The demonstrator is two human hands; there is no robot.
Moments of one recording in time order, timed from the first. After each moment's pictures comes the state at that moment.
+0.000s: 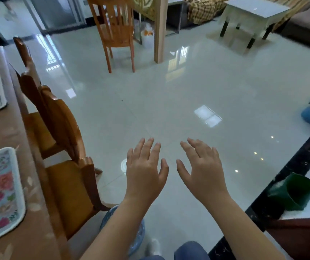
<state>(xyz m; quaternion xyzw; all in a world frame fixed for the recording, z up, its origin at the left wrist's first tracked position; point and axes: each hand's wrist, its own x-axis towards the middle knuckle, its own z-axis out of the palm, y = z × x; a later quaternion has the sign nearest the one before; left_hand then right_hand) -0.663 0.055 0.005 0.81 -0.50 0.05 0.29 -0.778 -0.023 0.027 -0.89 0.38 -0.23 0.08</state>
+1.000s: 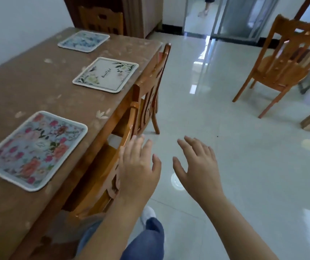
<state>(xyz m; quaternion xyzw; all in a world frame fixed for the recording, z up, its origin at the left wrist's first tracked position) -0.450 -0.094 0.038 0.96 -0.02 0.19 0.22 -0.451 -0.232 0.043 -0.96 -0.06 -0.13 0.23</state>
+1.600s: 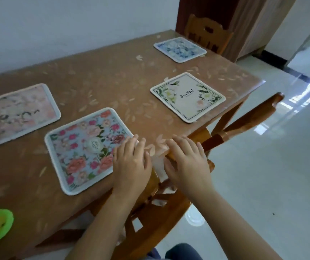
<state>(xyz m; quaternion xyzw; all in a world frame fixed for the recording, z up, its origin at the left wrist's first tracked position) -0.306 0.075 0.011 0.93 0.25 0.23 0.17 -0.234 -0.049 0.041 -0.90 -0.38 -0.06 0.19</state>
